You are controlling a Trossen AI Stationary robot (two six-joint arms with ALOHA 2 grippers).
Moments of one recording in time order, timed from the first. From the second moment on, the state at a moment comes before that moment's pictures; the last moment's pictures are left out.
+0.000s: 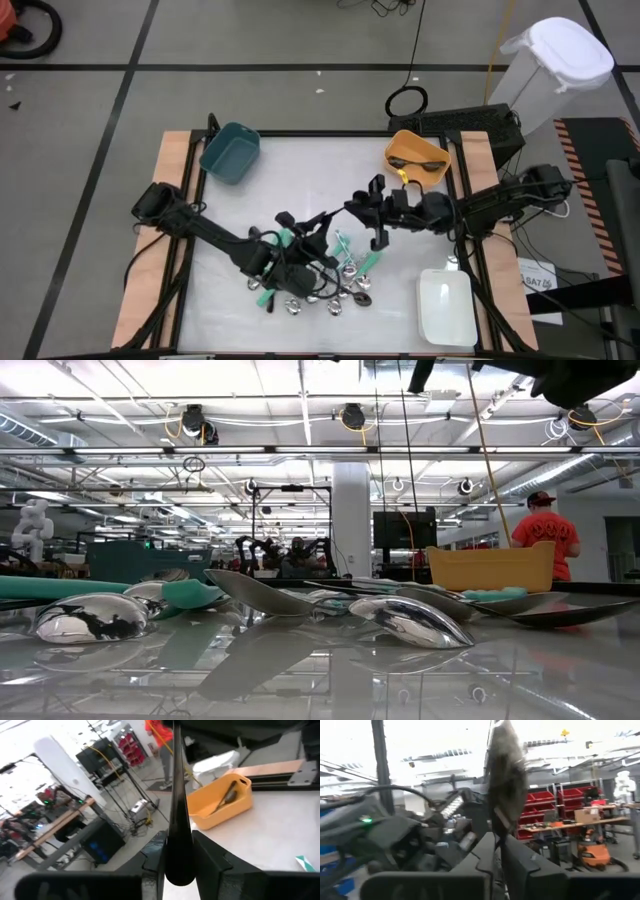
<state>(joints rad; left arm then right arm) -0.46 1.85 1.43 -0.09 -1.34 -0.01 0.15 1.36 0.56 1.17 0.23 0.07</state>
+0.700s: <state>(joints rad) -0.53 1.85 1.53 -0.12 -0.97 0.08 0.17 1.07 0.57 0.43 0.23 0.06</state>
